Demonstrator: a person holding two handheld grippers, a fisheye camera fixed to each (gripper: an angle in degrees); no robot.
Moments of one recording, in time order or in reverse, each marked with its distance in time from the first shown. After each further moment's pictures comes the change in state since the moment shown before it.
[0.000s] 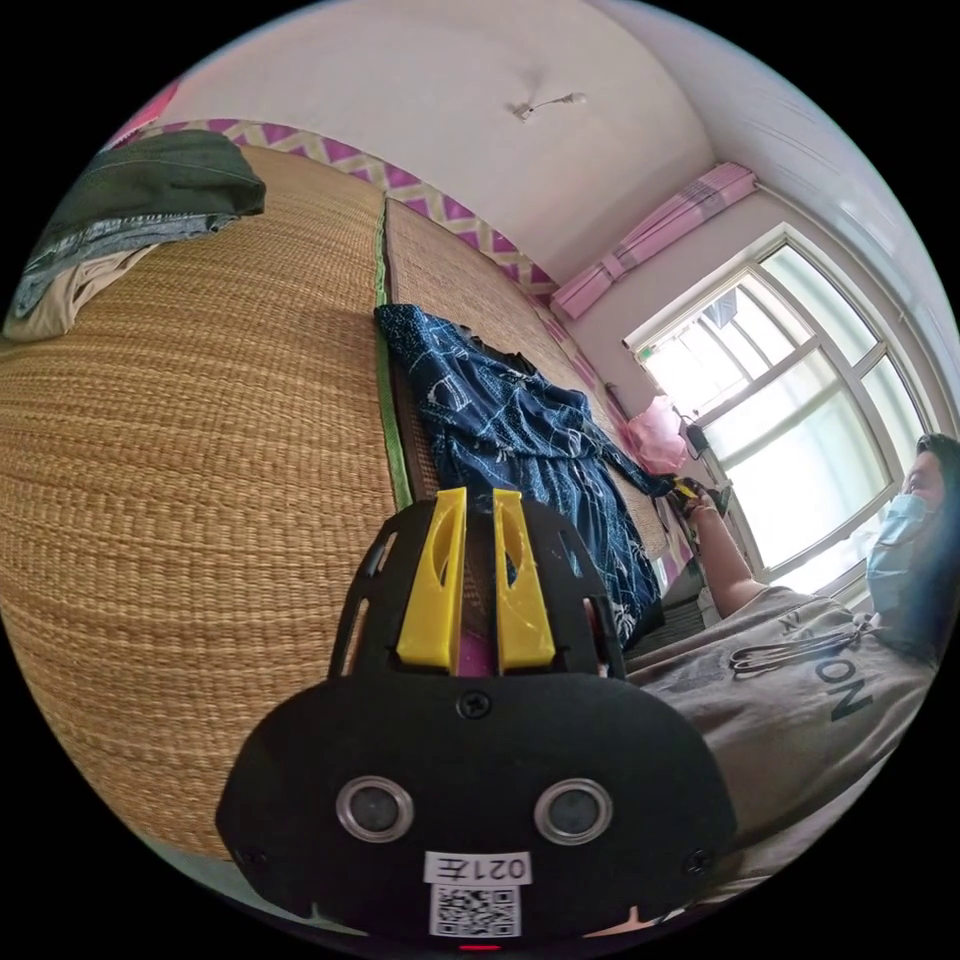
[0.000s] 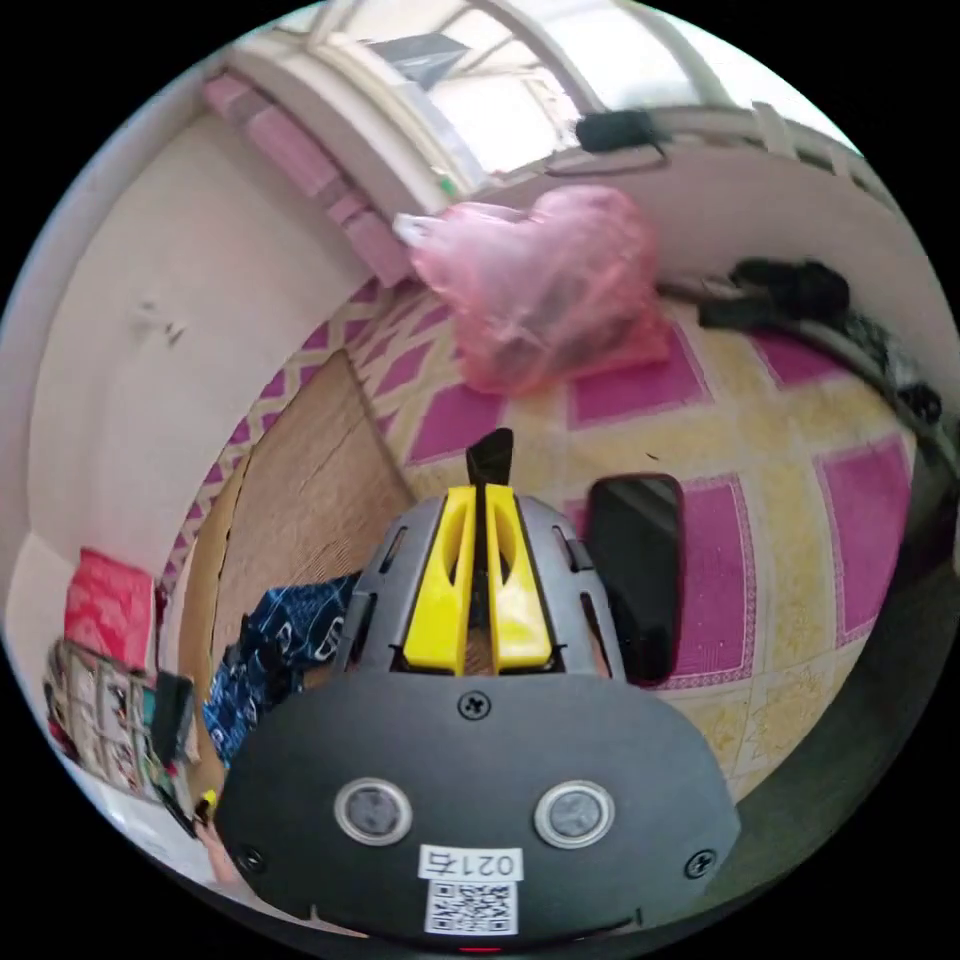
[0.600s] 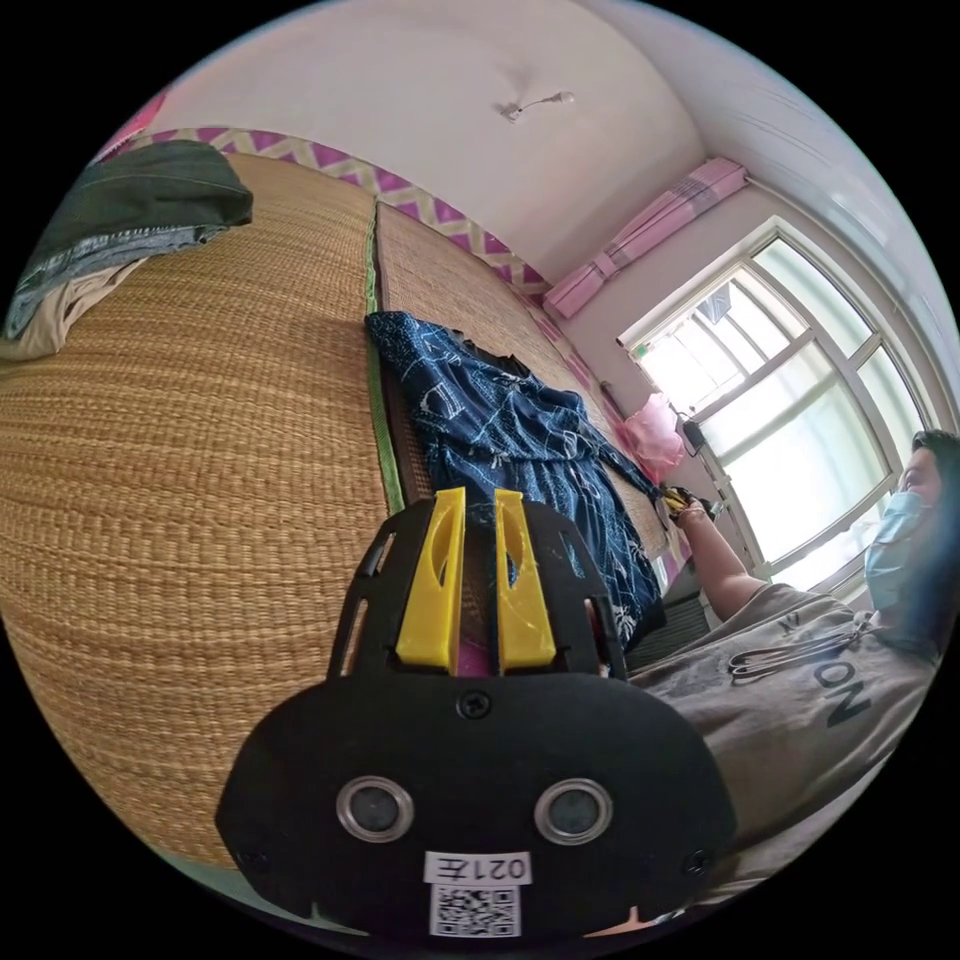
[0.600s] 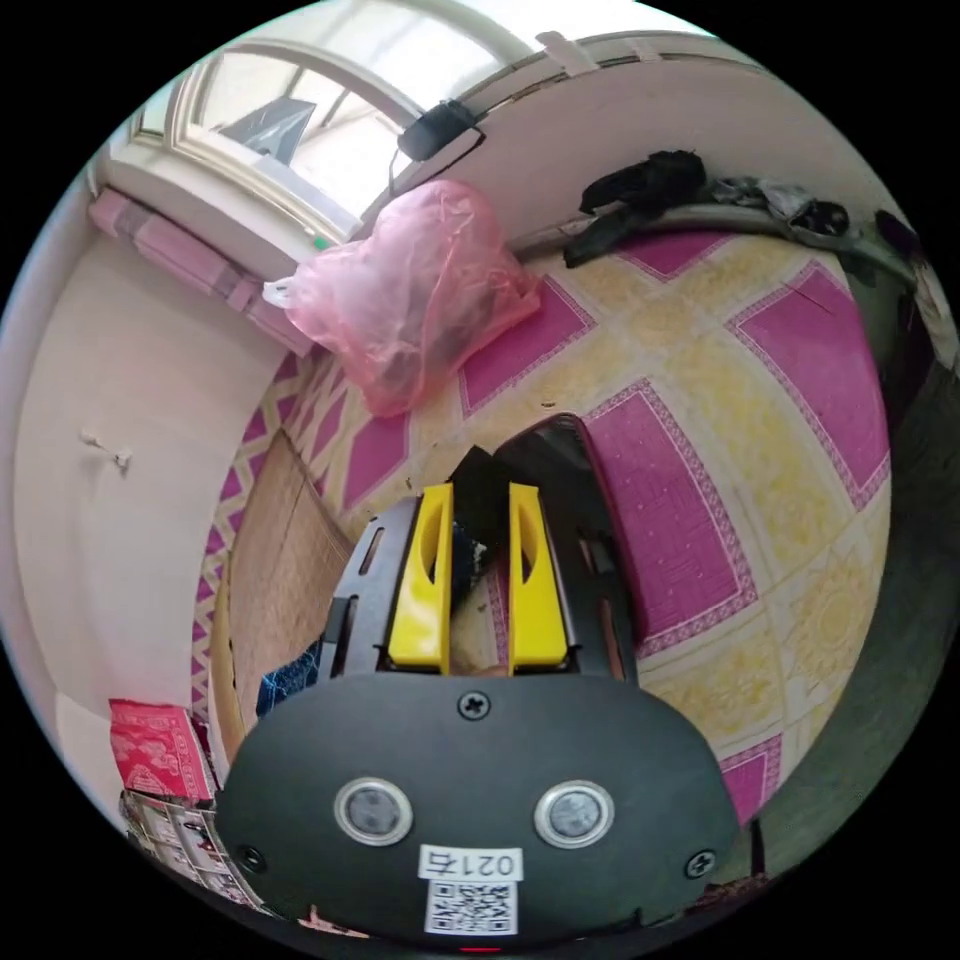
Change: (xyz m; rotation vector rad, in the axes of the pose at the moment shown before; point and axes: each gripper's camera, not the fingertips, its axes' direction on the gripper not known) left arm 0.032 -0.066 0.036 0.006 0.004 0.025; right arm 0.280 0.058 -0.023 0.085 0.049 0.357
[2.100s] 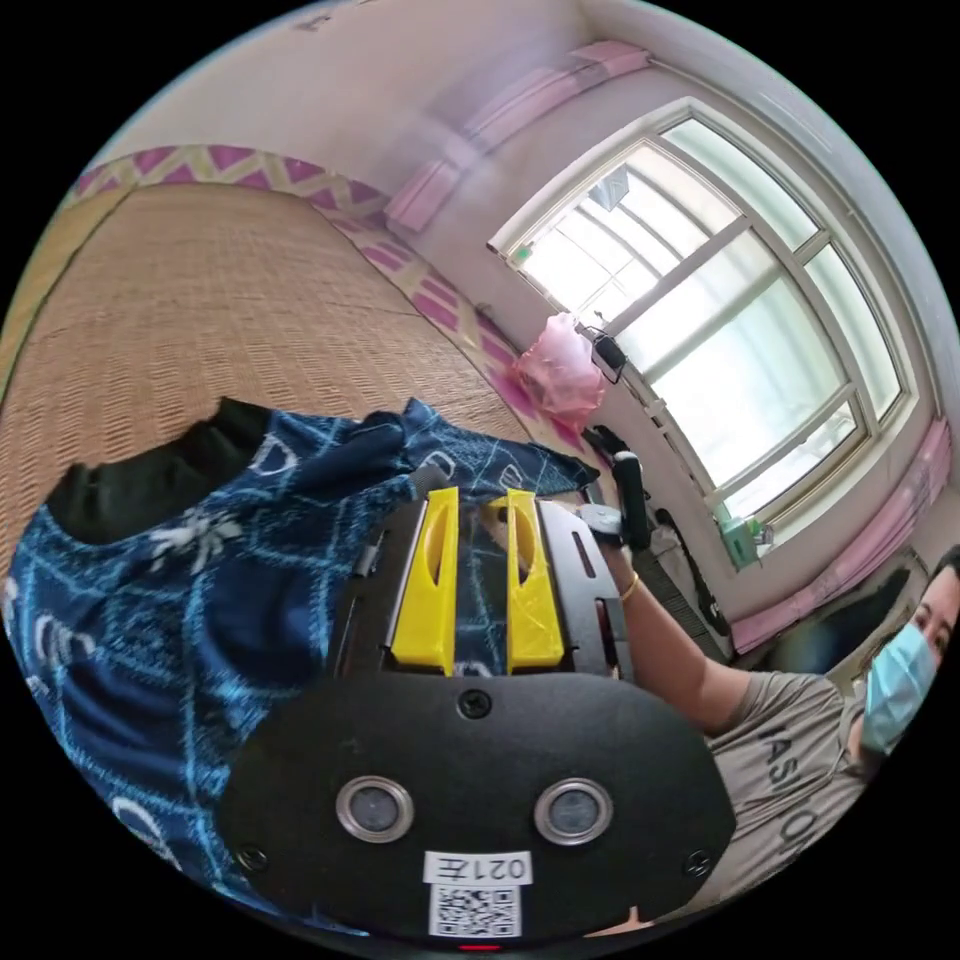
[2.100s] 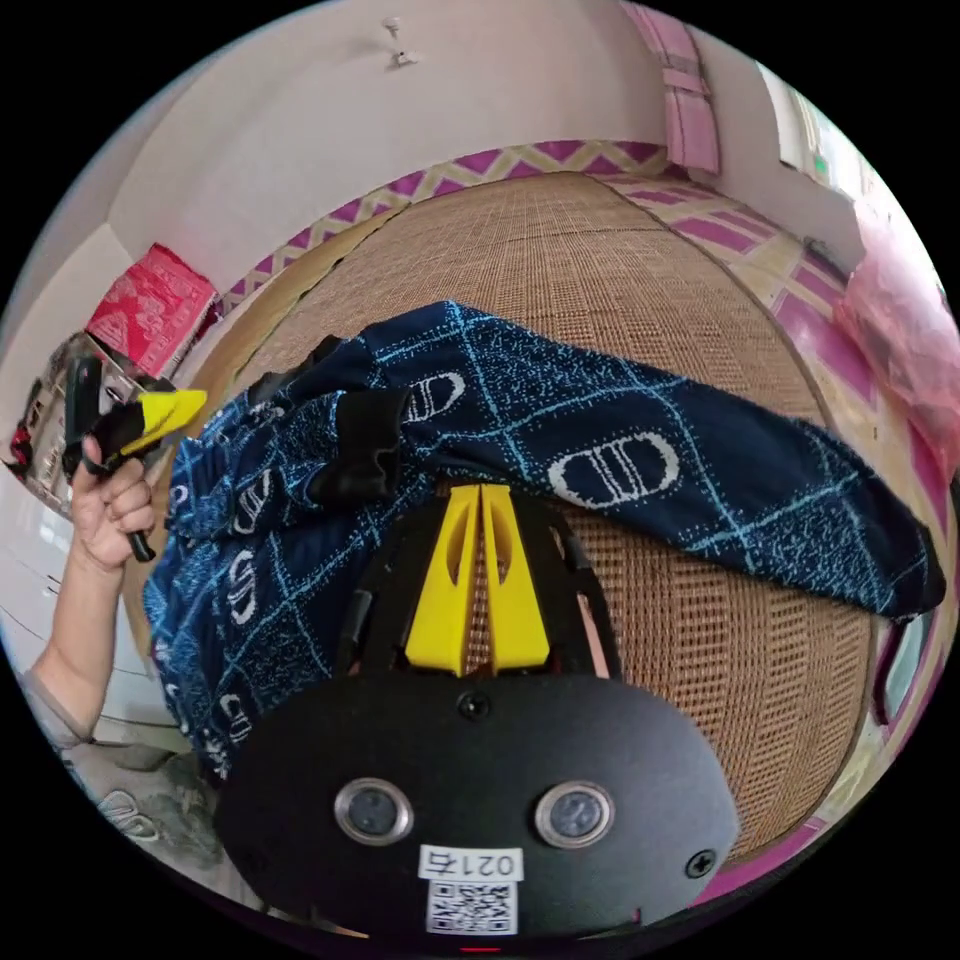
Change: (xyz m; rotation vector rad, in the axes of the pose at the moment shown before) left arm 0.331 -0.387 0.477 -0.232 0.259 0.324; right arm -0.445 0.517 0.125 -0.502 -0.135 -0.967
